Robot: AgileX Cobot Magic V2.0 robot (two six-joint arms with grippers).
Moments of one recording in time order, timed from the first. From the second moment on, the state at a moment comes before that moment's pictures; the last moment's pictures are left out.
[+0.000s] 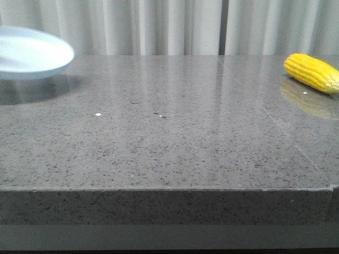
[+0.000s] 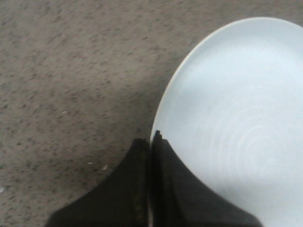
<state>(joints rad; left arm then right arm) 0.17 1.66 -1.44 -0.31 0.77 0.30 -0.02 0.55 -0.69 0.08 0.71 0.02</state>
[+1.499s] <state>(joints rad) -0.23 1.85 -1.44 -0.51 0.76 0.31 -0.02 0.55 -0.69 0.08 0.71 0.02</state>
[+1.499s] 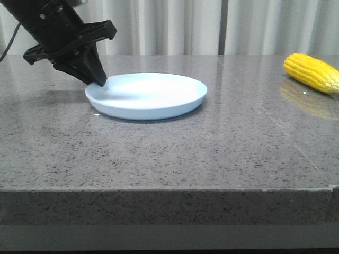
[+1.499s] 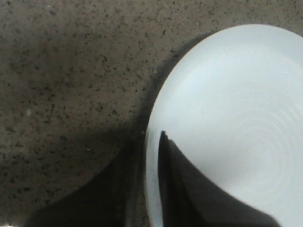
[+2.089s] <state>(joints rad) -0.28 1.61 -1.44 -0.35 0.81 0.31 -0.02 0.55 -0.69 0.08 0.71 0.02</state>
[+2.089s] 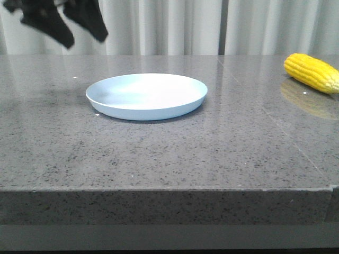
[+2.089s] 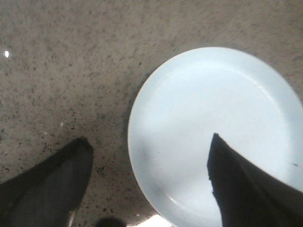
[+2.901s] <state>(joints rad) -0.52 0.92 -1.14 0.02 1.07 0.02 -0.02 0.55 -0.69 0.08 0.71 0.02</state>
